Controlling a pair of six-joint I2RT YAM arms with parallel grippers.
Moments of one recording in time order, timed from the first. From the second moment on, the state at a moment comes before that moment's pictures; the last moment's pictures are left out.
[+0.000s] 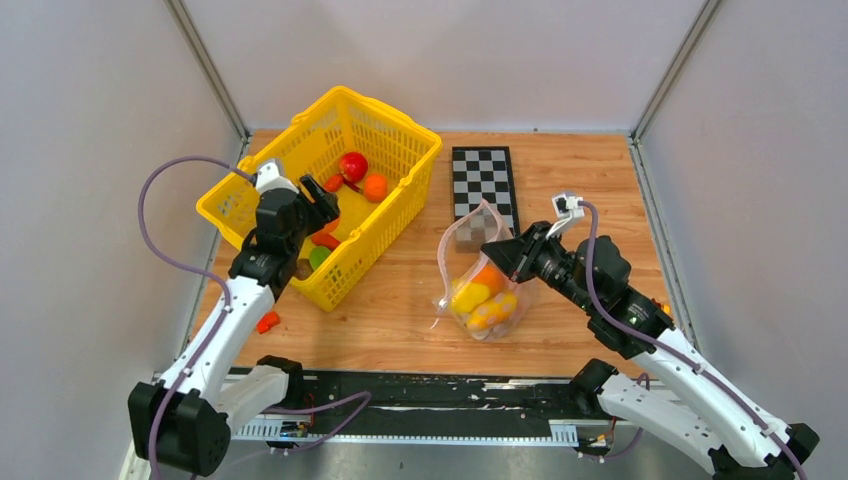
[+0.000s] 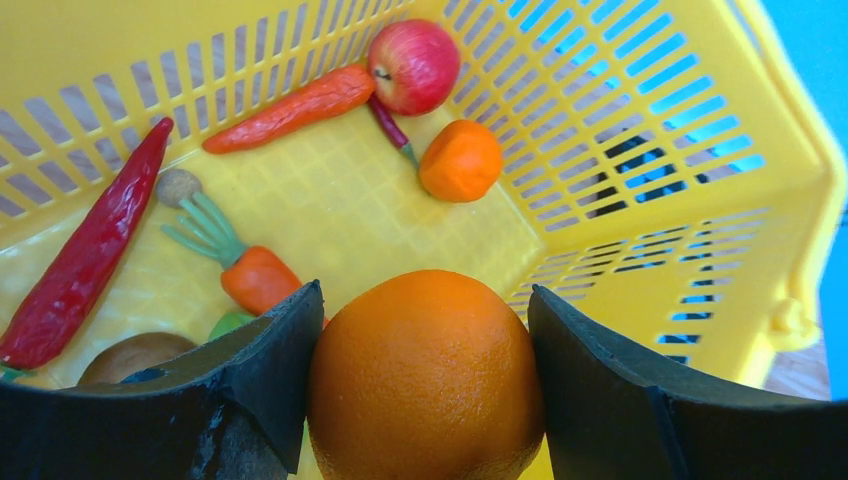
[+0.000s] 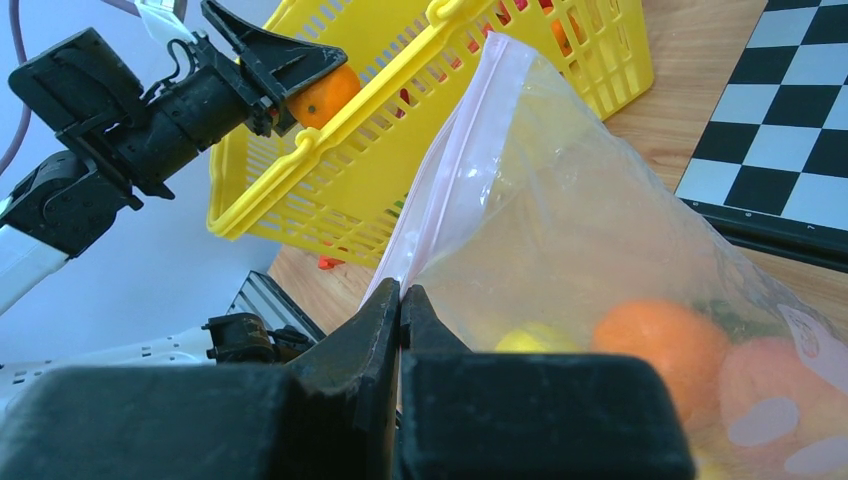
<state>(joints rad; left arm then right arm) -0.23 1.01 0.80 -0.16 -0.24 -0.60 0.73 0.70 0.78 -0.20 -0.04 0.67</state>
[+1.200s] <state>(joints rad) -0.25 0.95 0.86 0.31 0.69 -0.59 0.73 0.72 0.78 -0.19 -0.06 0.68</state>
